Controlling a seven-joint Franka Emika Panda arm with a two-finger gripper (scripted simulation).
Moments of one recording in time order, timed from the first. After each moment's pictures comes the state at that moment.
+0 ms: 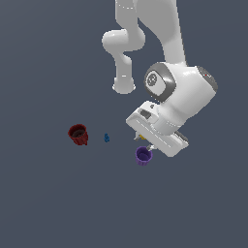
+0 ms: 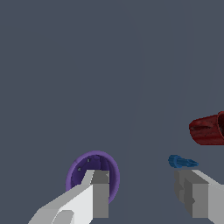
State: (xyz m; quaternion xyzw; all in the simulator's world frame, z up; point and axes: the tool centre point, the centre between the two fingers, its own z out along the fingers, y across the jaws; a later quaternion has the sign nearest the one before) arm 0.063 0.072 0.189 0.94 -0.27 0.10 0.19
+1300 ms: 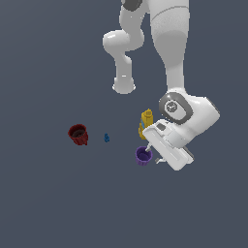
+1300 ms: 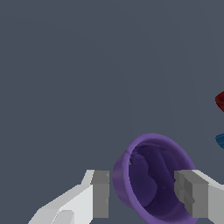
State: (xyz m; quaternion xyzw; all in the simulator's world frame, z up) arm 0.072 0.123 0.102 0.88 -0.37 0.21 0.22
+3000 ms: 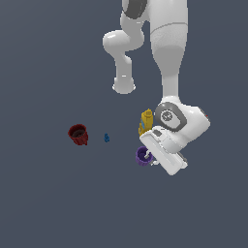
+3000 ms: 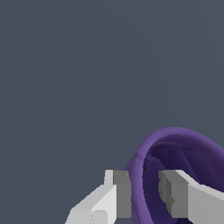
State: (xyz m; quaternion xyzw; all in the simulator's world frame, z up) arm 0.078 0.114 0.065 0.87 -0.39 0.23 0.22
